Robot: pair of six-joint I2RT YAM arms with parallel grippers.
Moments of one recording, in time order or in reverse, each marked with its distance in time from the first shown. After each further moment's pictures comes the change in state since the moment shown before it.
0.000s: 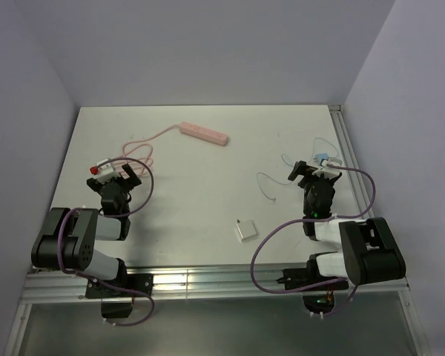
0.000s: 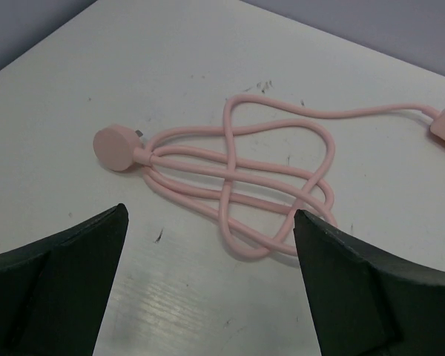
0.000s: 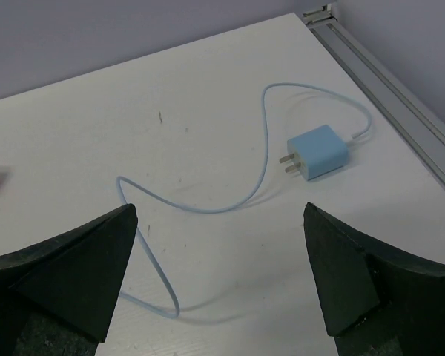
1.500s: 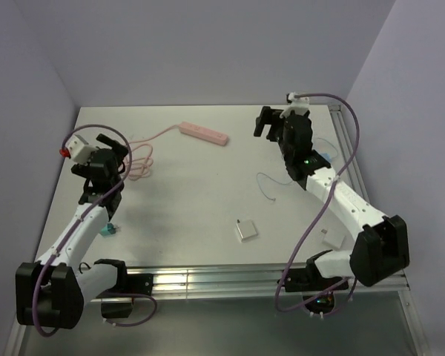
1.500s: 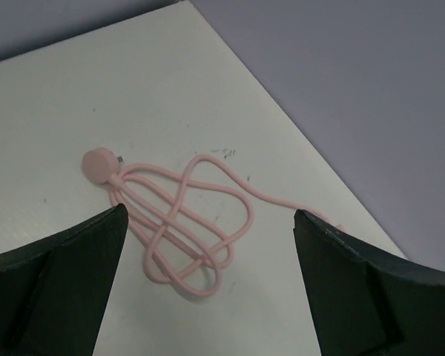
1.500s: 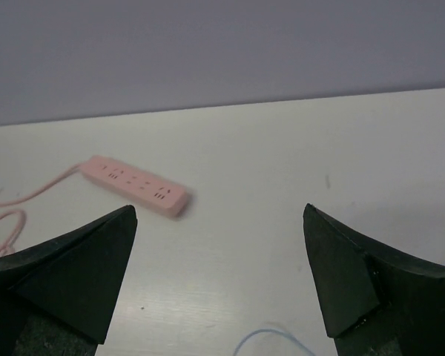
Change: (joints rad) left arm -0.051 -0.401 0.401 -0.895 -0.245 -0.438; right arm 0.293 -0.012 0.818 -0.928 -0.014 0.041
